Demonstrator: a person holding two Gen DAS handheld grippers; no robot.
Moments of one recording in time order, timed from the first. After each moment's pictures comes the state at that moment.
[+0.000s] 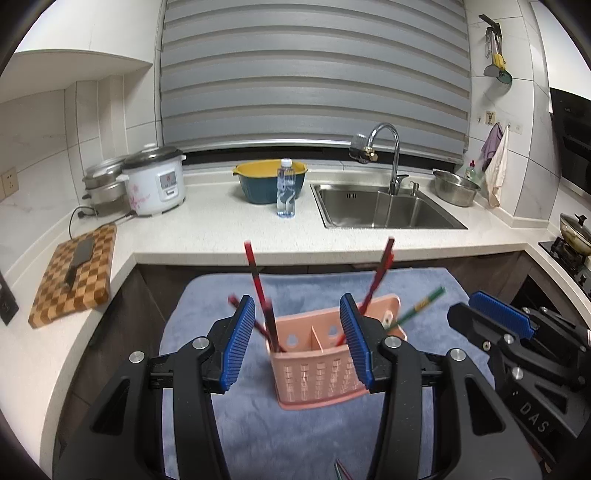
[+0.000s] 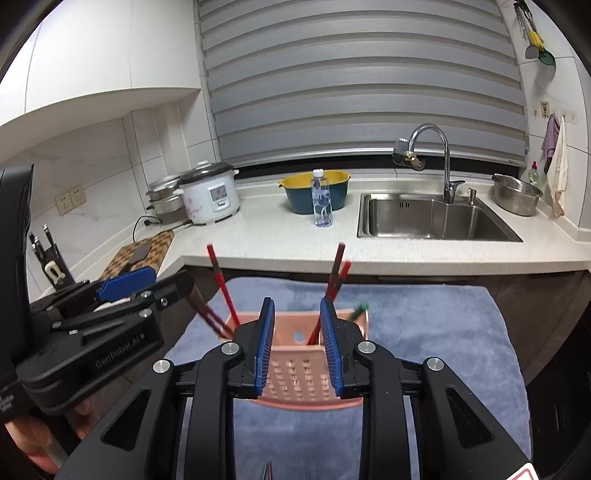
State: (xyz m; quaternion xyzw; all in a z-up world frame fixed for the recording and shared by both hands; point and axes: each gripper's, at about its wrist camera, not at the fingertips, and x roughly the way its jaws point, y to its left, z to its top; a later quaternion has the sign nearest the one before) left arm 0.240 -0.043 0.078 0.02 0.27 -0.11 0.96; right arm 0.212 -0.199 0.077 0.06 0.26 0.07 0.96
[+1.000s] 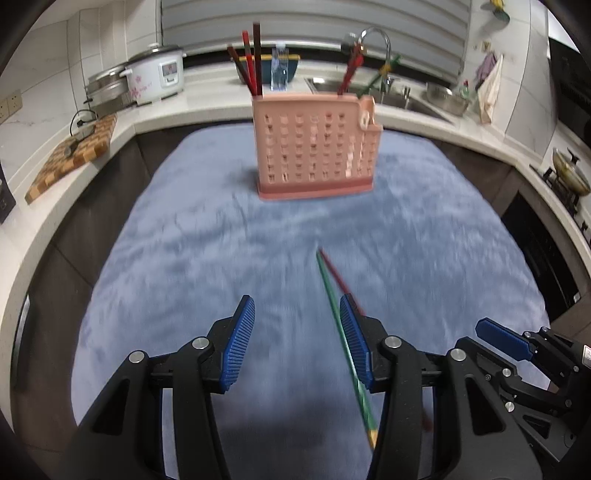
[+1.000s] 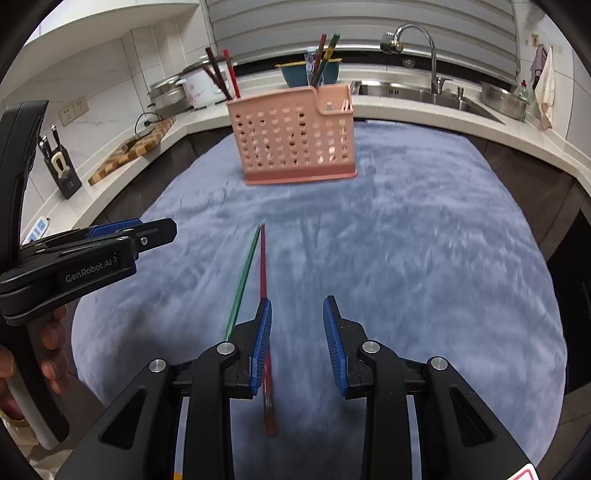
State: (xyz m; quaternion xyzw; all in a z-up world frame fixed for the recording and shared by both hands) left arm 0.086 -0.034 -0.067 0.03 0.42 -0.11 0.90; right arm 0.034 -0.196 -0.082 0.05 0.41 0.07 0.91
